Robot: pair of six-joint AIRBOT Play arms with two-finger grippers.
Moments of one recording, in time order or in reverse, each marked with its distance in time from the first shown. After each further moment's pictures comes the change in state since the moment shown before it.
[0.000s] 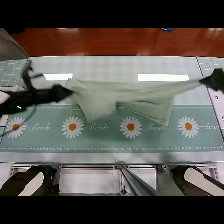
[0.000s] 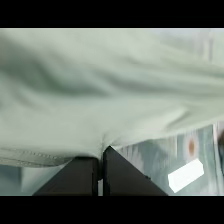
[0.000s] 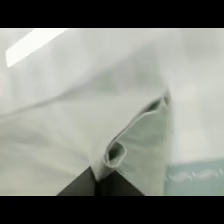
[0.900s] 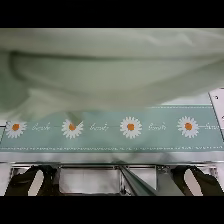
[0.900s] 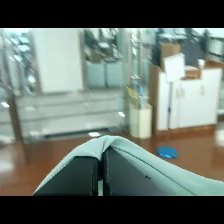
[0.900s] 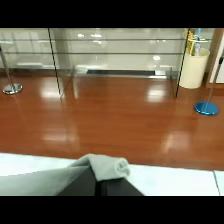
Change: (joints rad) left arm 0.115 0.404 1.030 0.579 -0.204 -0.246; right arm 0.182 0.446 0.770 -0.243 0.248 0.219
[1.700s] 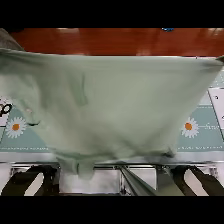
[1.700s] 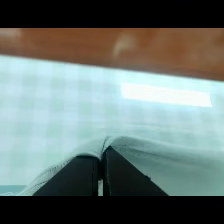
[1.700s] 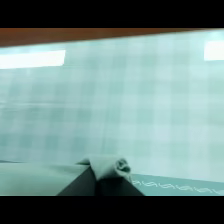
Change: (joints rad) left arm -0.179 -0.198 -0.587 0.191 0.063 -0.211; right arm 0.010 -0.195 -0.603 0.071 -0.124 -0.146
